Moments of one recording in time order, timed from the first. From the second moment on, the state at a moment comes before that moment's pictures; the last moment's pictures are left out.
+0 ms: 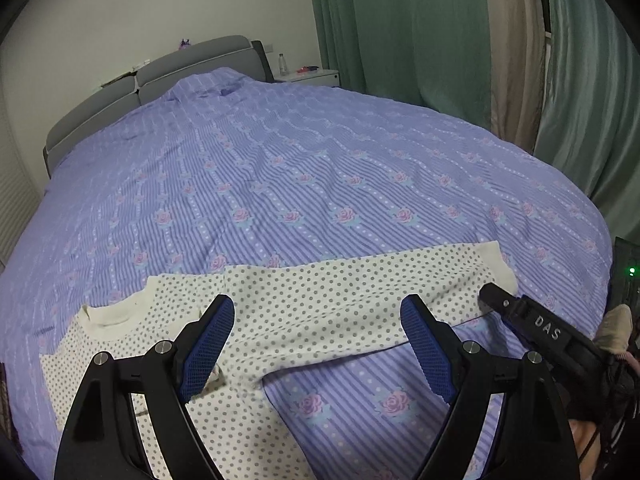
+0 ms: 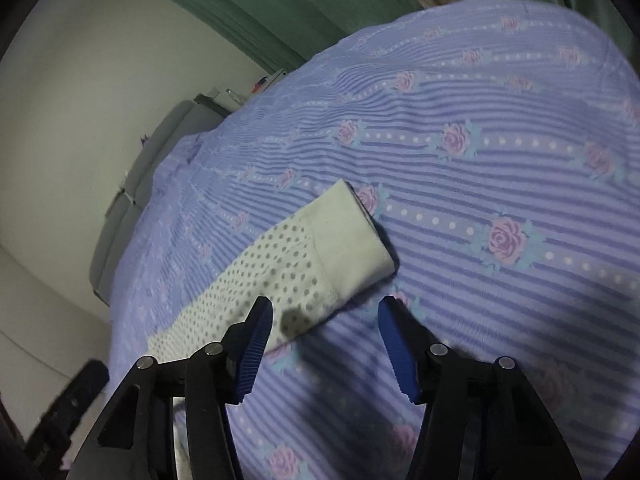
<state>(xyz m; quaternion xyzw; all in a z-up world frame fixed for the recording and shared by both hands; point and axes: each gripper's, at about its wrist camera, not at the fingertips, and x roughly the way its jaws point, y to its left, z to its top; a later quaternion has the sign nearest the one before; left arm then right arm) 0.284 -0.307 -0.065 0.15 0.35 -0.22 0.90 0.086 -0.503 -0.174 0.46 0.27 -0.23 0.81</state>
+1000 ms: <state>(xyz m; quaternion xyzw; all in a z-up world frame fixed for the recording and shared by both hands) 0.291 -0.090 -0.001 0.00 0.34 -0.06 0.94 0.179 -0.377 -0.001 0.17 0.24 -0.14 0.95</state>
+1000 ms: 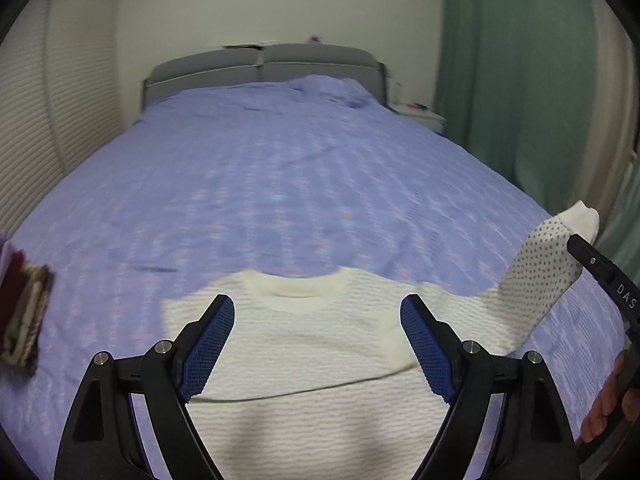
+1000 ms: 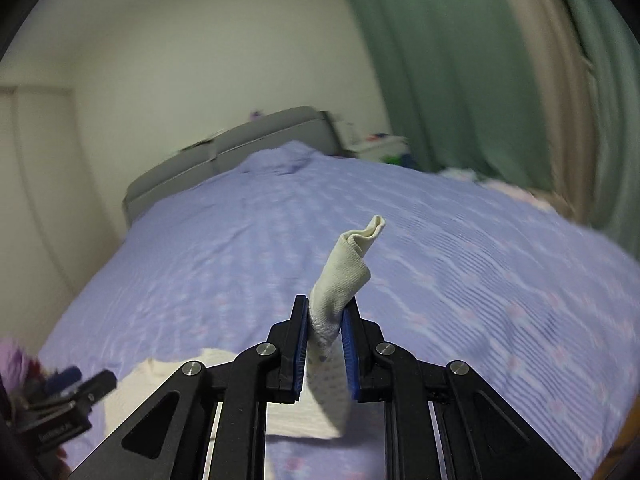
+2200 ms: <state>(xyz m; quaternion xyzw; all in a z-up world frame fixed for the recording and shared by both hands) 0.266 0.037 -0.061 -0.04 0.37 -0.08 0.93 0.220 -0.190 -0.048 0.03 0.34 0.04 0.94</state>
